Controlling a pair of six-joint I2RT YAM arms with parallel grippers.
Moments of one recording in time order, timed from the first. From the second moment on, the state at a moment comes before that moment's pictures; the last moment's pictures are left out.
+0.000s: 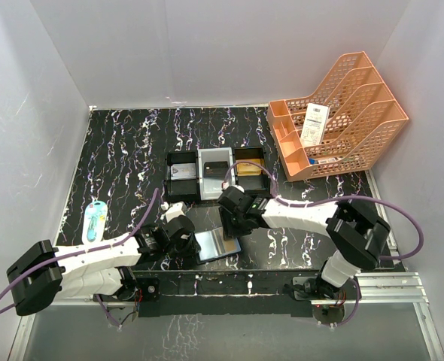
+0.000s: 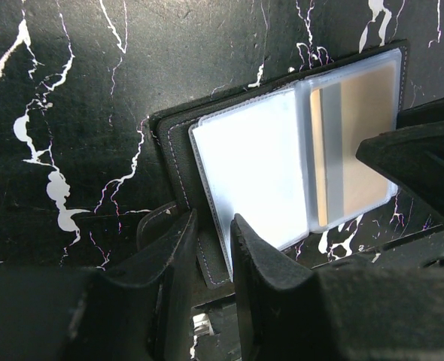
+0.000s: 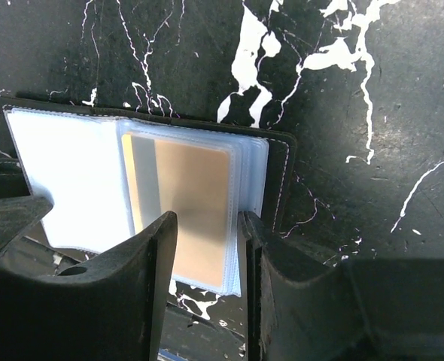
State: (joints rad) left arm -1.03 1.06 0.40 -0.31 -0.20 -1.10; right arm 0.96 1.59 0.90 -0.41 -0.01 0.71
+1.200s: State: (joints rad) left arm -1.03 1.05 0.40 -0.31 -0.20 -1.10; right arm 1.09 1.57 1.00 -0.50 0.15 0.74
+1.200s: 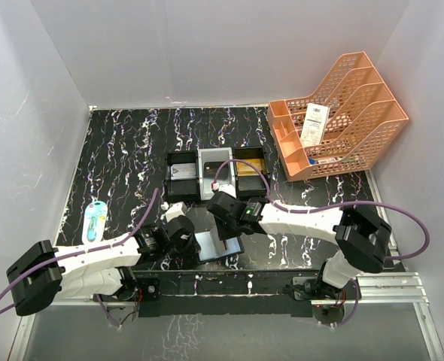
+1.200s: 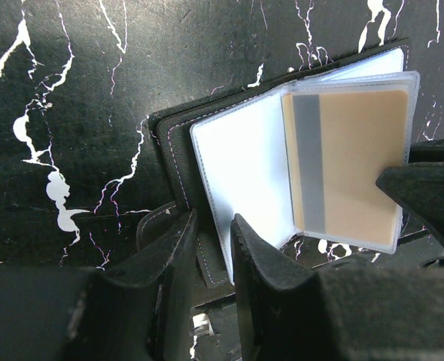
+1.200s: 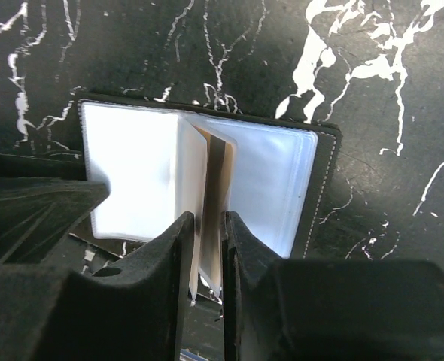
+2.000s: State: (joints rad) left arm -1.03 1.05 0.39 -0.31 -0.20 -1.10; right arm 1.08 1.57 1.00 -0.46 0.08 0.72
